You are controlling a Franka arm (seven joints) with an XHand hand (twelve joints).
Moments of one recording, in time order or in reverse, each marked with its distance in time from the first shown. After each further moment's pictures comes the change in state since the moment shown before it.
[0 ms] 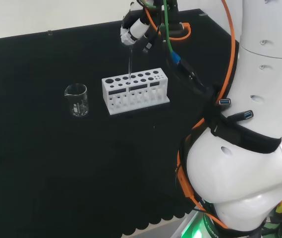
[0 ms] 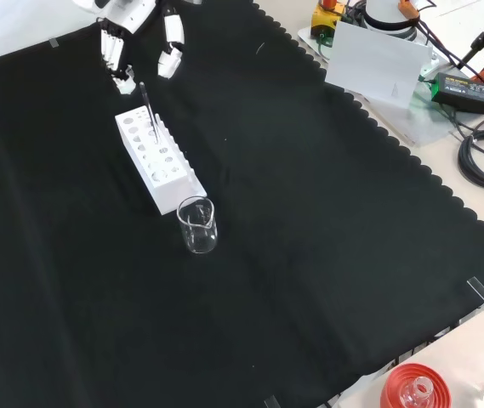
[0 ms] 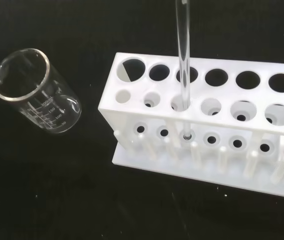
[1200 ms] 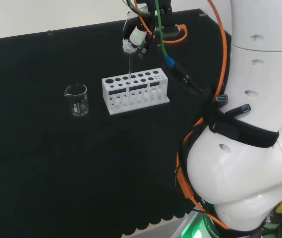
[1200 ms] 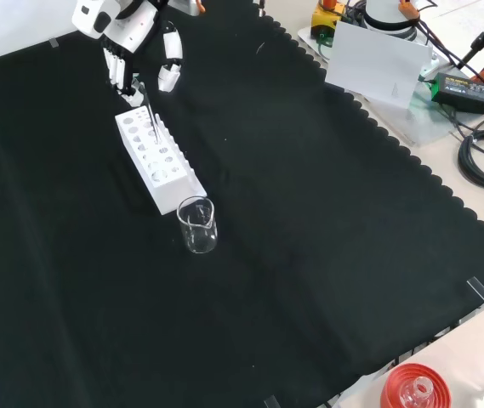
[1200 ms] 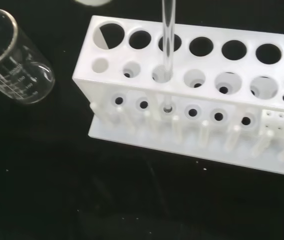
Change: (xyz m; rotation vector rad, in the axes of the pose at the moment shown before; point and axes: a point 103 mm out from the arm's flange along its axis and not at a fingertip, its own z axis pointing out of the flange) arm -0.001 0.013 0.013 0.103 -0.065 0.050
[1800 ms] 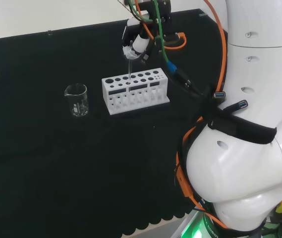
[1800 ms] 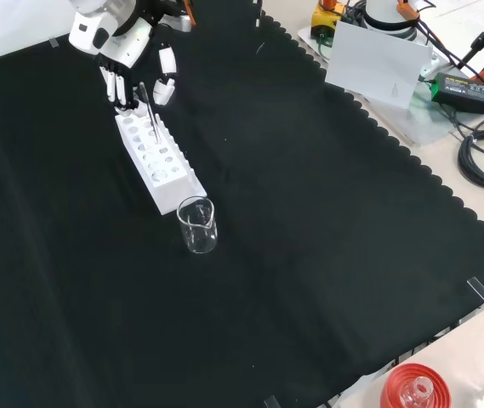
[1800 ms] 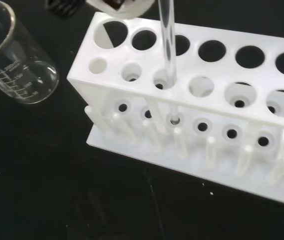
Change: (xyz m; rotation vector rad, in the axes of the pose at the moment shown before) arm -0.013 0.031 0.022 -0.049 0.003 -0.131
